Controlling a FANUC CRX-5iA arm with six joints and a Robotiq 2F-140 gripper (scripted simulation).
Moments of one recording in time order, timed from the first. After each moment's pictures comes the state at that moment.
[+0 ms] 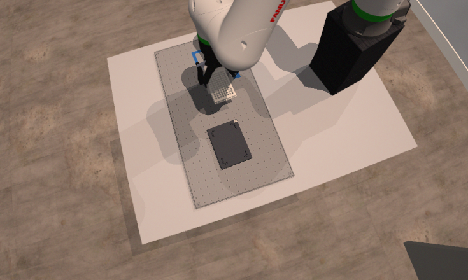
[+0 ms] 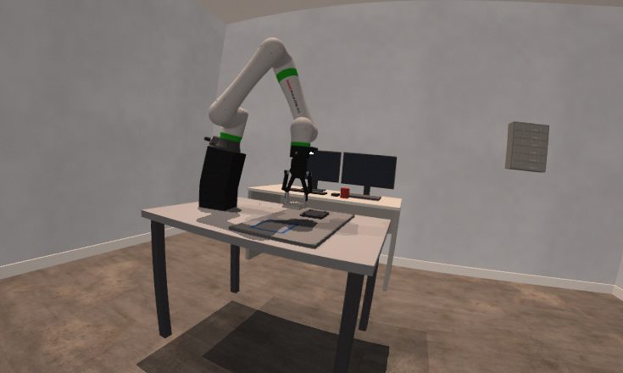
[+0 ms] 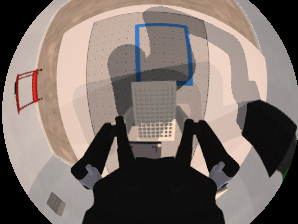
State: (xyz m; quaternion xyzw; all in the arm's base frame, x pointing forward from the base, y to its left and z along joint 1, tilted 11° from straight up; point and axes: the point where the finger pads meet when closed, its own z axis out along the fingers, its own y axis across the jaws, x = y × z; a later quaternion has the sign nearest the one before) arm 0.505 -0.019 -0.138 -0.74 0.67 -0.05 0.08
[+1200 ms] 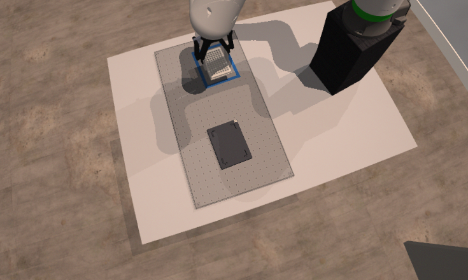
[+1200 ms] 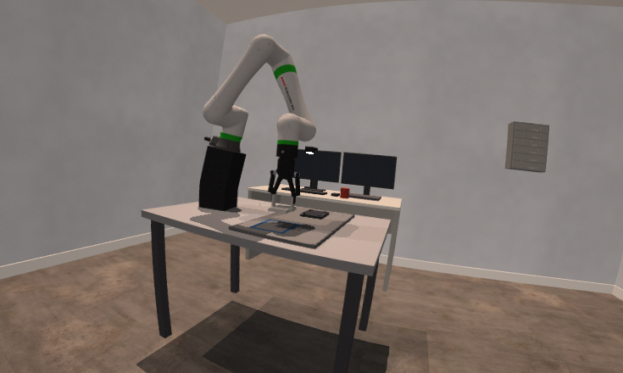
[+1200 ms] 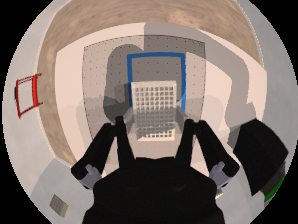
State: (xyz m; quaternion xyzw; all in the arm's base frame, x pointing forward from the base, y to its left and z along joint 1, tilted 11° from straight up) arm 0.495 -0.125 -0.148 -0.74 0.67 -0.05 0.08
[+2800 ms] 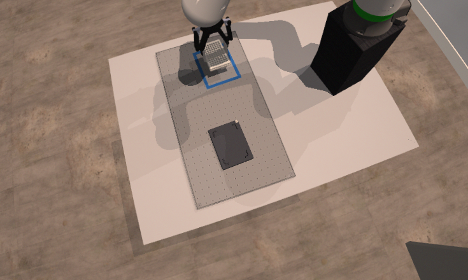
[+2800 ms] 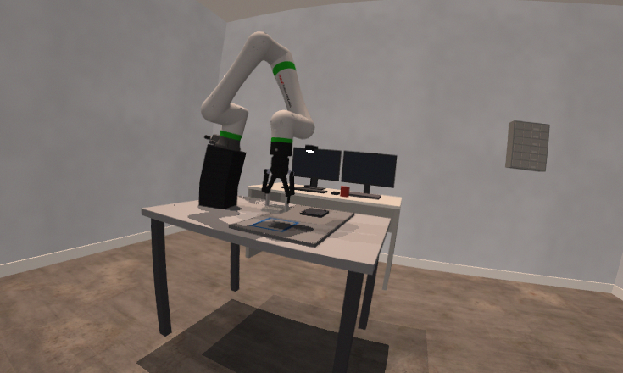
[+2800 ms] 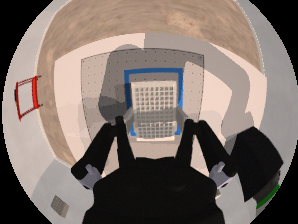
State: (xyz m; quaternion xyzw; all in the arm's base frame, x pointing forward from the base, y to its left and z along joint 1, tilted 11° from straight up) arm 0.491 -0.169 -0.153 -0.74 0.67 -0.05 0.08
